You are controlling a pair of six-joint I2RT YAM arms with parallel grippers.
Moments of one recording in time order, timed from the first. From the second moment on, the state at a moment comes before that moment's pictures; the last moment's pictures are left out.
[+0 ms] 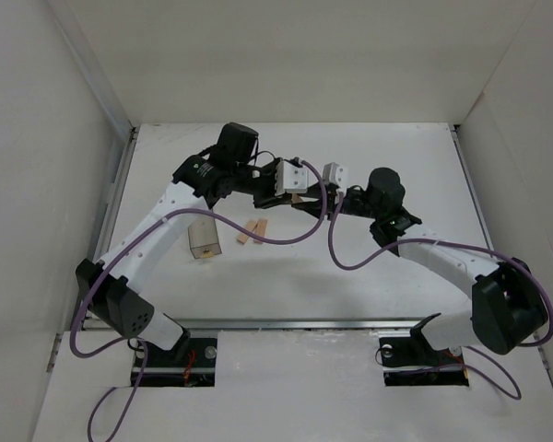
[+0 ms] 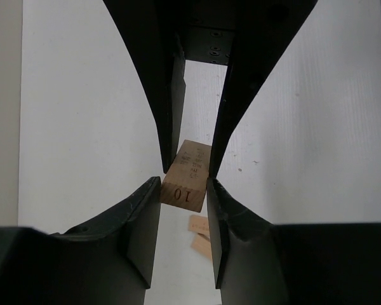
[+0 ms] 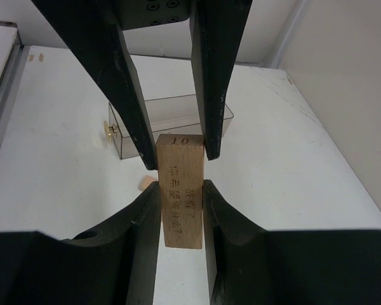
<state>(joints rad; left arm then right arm) -0.60 1.48 1.57 -0.81 0.65 0.88 0.53 1.36 0.85 0.53 -0.82 -0.26</state>
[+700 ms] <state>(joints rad) -0.63 1.67 1.50 -0.76 0.34 0.84 0.44 1.14 0.69 0.40 -0.62 -0.22</state>
